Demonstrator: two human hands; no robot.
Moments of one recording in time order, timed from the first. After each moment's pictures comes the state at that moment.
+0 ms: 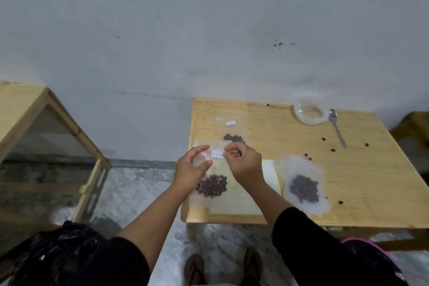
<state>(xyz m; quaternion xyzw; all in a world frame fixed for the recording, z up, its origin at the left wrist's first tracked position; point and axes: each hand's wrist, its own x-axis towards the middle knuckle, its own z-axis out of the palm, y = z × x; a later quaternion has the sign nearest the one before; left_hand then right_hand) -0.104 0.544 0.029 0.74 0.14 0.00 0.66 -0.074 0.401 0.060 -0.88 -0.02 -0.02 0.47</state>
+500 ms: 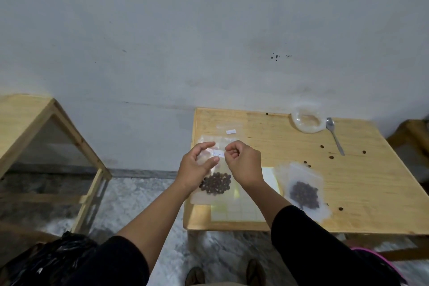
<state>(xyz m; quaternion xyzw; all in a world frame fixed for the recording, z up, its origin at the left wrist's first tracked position) -0.098 0.547 0.056 0.73 0.07 0.02 0.68 -0.069 0.412 0.082 -0.90 -0.02 -0.01 0.43</state>
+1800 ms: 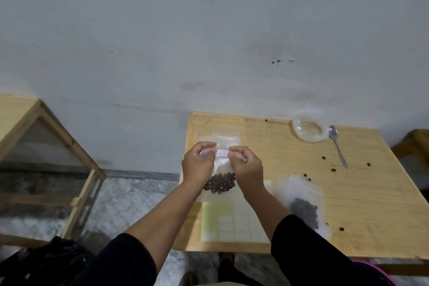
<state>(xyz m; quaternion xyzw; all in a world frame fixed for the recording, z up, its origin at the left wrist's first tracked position) -0.036 0.511 0.054 0.72 0.23 0.08 0.65 -0.030 0.391 0.062 -0.79 0.07 0.02 0.60</state>
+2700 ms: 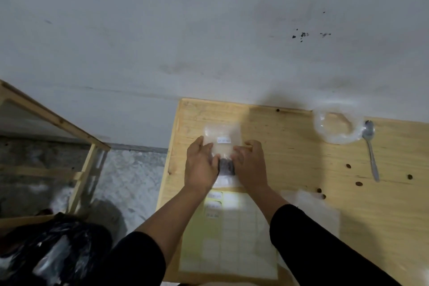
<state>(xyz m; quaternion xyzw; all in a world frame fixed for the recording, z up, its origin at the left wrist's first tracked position) 0.046 0.478 -0.029 0.92 0.19 0.01 0.35 0.080 0.352 -0.026 -0.95 -0.03 0.07 0.31</state>
